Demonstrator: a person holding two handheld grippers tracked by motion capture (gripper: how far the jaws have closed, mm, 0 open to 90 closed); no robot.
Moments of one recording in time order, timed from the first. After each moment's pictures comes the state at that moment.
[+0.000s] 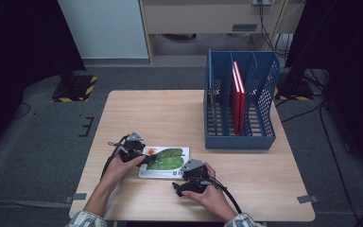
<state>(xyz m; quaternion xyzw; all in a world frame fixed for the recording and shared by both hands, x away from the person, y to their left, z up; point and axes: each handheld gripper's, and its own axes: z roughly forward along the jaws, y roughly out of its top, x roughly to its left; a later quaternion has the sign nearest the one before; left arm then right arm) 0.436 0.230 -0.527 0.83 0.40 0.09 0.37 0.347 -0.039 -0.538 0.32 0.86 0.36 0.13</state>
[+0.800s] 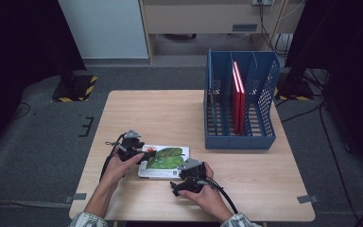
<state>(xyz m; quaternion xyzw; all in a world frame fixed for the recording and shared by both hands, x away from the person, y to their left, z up) 0.432 0.230 -0.509 0.81 0.44 0.10 0.39 0.347 -0.029 -0.538 0.35 0.86 0.35 0.14</state>
